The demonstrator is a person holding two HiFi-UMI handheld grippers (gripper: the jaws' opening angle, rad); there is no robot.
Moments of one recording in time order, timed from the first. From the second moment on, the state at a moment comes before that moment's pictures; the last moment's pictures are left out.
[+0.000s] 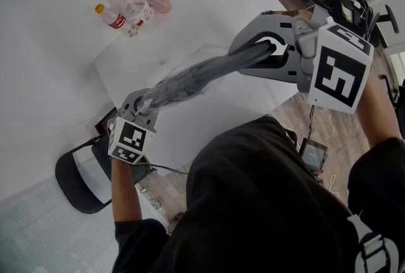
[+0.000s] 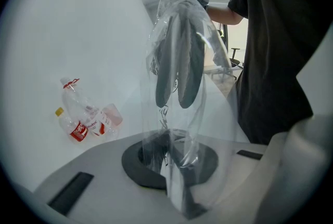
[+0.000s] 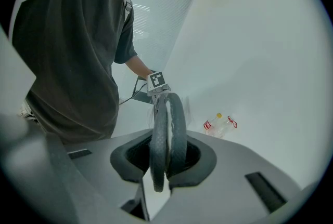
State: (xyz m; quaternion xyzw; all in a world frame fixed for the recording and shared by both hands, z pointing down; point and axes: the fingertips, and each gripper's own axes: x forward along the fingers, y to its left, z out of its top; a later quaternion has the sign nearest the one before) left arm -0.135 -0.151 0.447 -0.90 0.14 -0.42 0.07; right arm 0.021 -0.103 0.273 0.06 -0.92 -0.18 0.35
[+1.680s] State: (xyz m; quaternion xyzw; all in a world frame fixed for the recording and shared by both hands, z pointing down) left arm -0.157 -0.157 0.449 -0.89 0.16 -0.41 0.06; right arm 0.026 -0.102 0.265 0.06 -0.92 -0.19 0.34
